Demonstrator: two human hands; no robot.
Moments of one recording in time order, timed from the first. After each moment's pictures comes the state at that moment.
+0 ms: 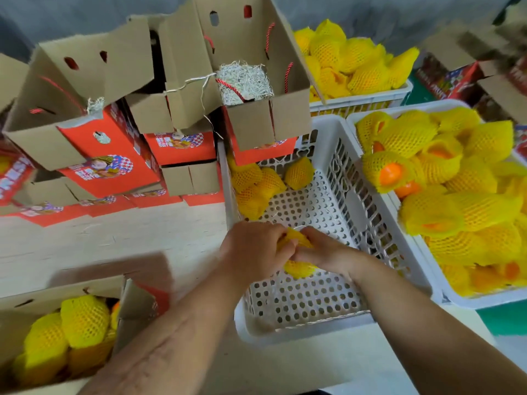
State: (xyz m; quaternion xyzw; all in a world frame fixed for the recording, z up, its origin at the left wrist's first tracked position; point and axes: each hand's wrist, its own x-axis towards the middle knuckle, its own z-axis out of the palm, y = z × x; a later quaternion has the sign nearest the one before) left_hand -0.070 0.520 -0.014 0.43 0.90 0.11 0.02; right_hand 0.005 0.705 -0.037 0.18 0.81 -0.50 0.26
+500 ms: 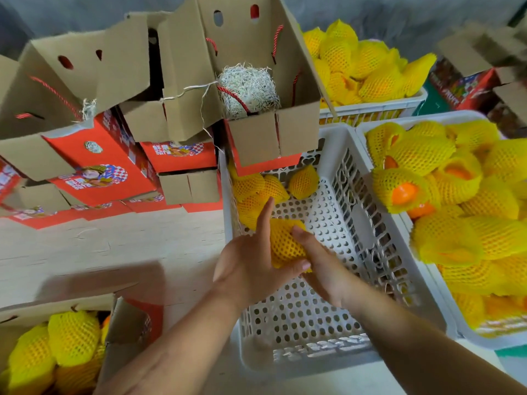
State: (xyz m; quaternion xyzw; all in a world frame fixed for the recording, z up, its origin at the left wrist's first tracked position) left_hand -0.072 0.522 -0.010 0.30 0.92 0.26 0.08; right_hand -0.009 0.686 -0.042 0.17 0.57 -0.79 0.16
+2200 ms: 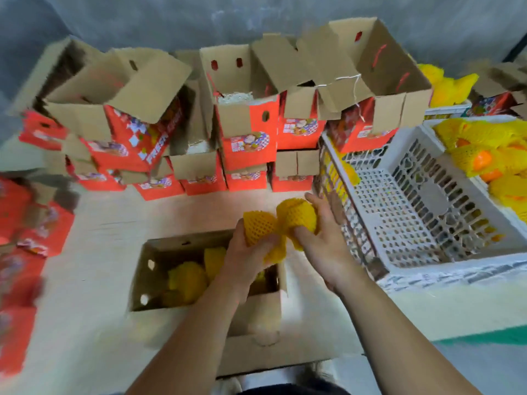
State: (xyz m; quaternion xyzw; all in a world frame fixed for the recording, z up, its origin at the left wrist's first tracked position) left_hand -0.047 0.218 0.008 -0.02 0.63 0.74 0.25; right_hand 0.007 0.364 0.045 0.19 0.75 -0.62 -0.13
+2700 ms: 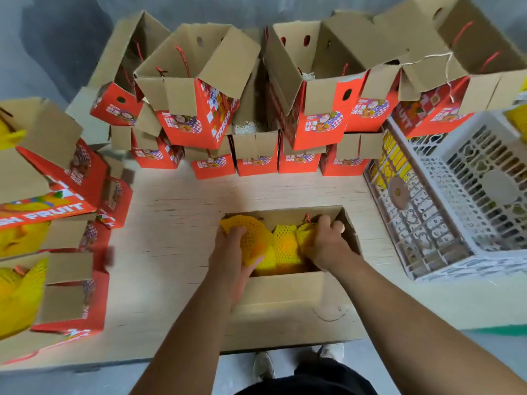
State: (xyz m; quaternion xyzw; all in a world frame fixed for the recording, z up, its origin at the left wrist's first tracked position) left_hand -0.075 0.033 -0.014 -0.23 0.50 0.81 0.21; right_hand -0.046 0.241 -0.026 0.29 0.90 -0.29 0.16
